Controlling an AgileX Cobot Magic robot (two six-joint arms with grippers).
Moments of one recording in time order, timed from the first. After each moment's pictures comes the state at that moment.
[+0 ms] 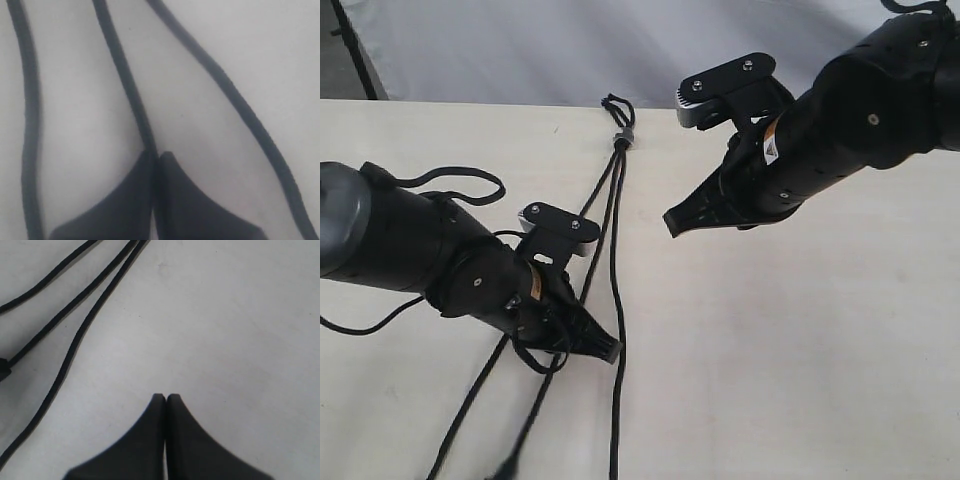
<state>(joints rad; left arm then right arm) -0.60 1.84 -0.83 0.01 0.21 -0.21 0.47 1.57 -1.04 -0.20 0.58 0.19</state>
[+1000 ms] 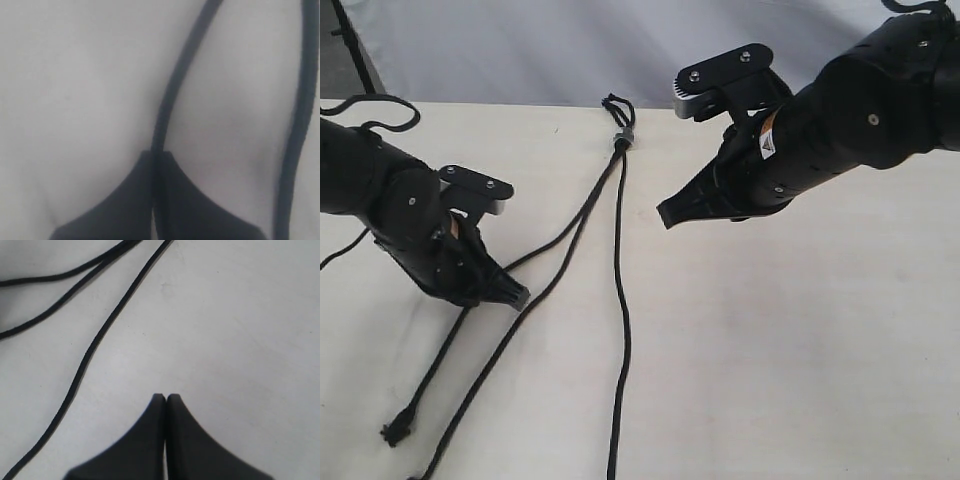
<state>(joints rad) -0.32 1.87 -0.90 0.10 0.43 -0.10 0.47 1.57 -1.04 -0.20 0.53 0.19</state>
